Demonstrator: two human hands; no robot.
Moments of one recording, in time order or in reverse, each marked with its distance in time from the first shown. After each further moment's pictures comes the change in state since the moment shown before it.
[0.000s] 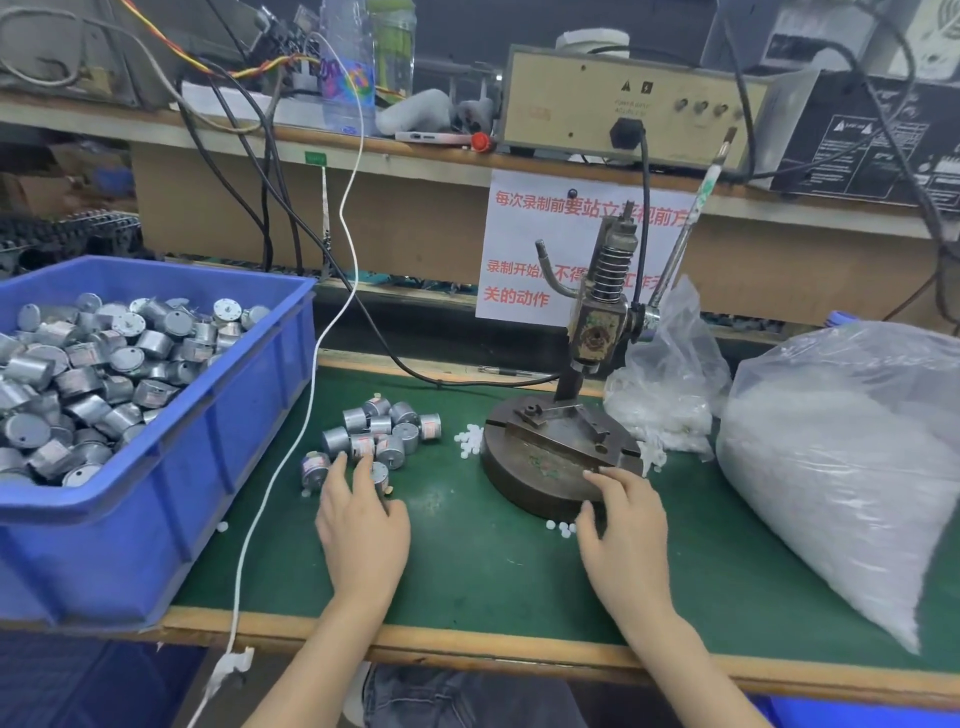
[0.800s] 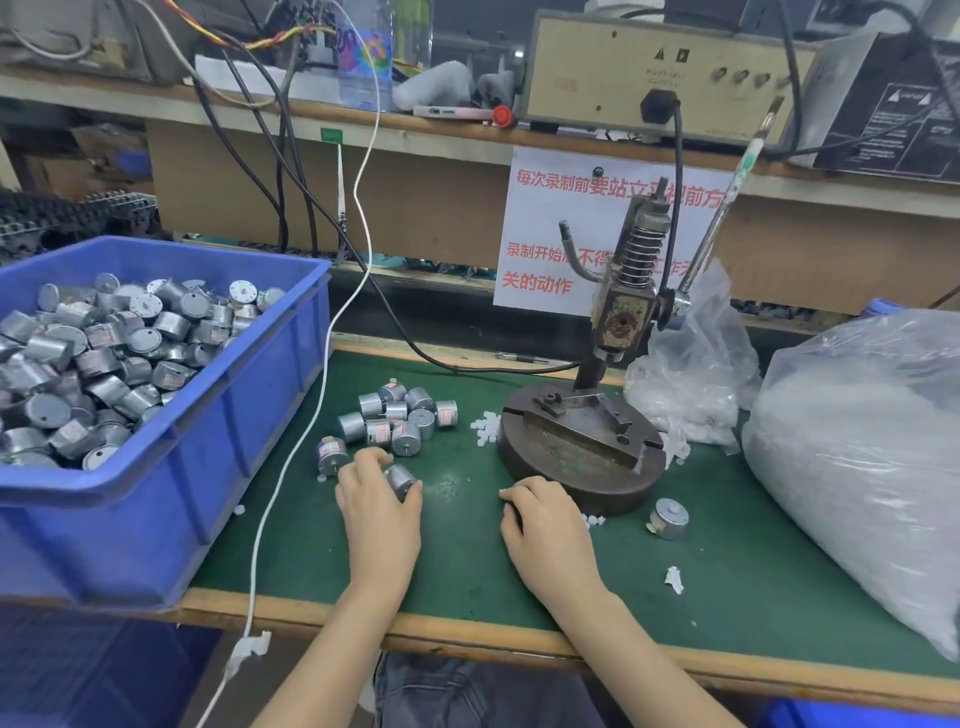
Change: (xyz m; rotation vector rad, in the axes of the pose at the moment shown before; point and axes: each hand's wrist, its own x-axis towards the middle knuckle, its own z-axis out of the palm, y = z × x) left_hand 0.003 -0.005 0.003 -0.197 0.053 0.062; right_hand -0.005 -0.048 0.049 -0.054 -0.325 -0.190
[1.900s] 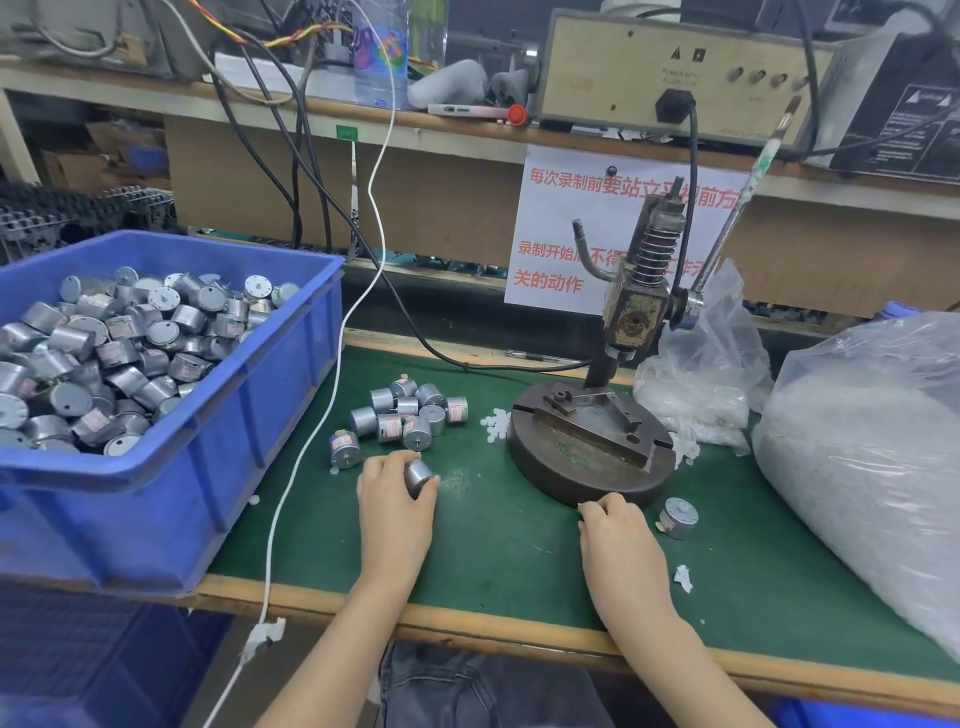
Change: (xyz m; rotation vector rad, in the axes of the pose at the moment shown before) left_hand 0.001 -0.003 0.000 -0.041 -0.067 -0.022; right_hand -0.023 0.030 -0.022 -0.326 -0.150 0.248
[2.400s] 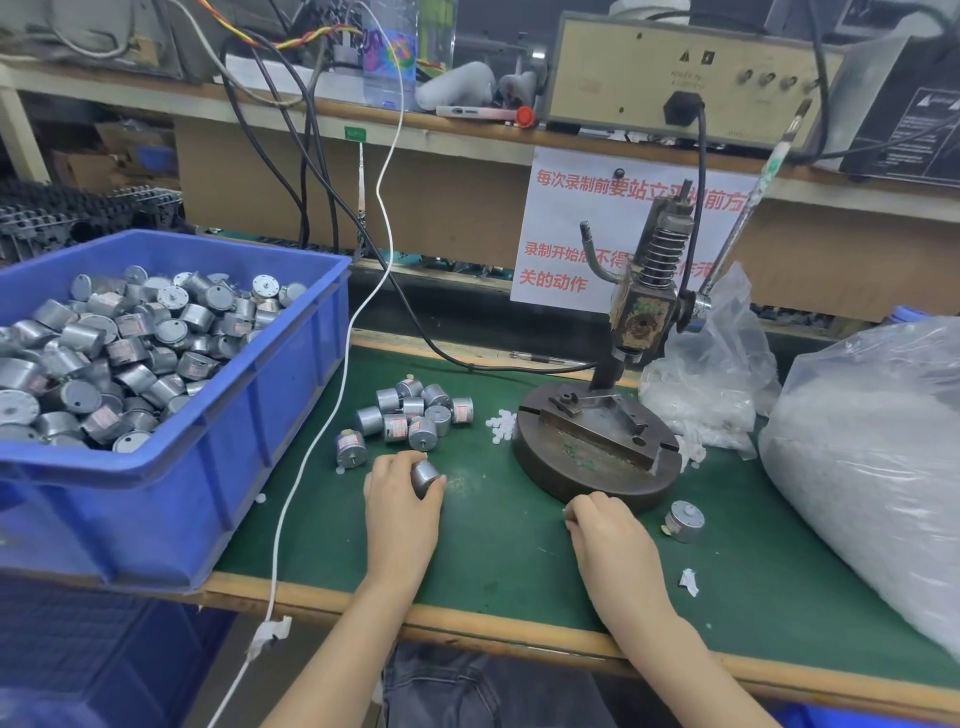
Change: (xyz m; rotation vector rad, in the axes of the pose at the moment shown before) left_hand 0.000 0.000 0.001 -0.007 -0.005 0.005; right_hand 0.001 -0.004 -0.003 0.141 0.091 -0.154
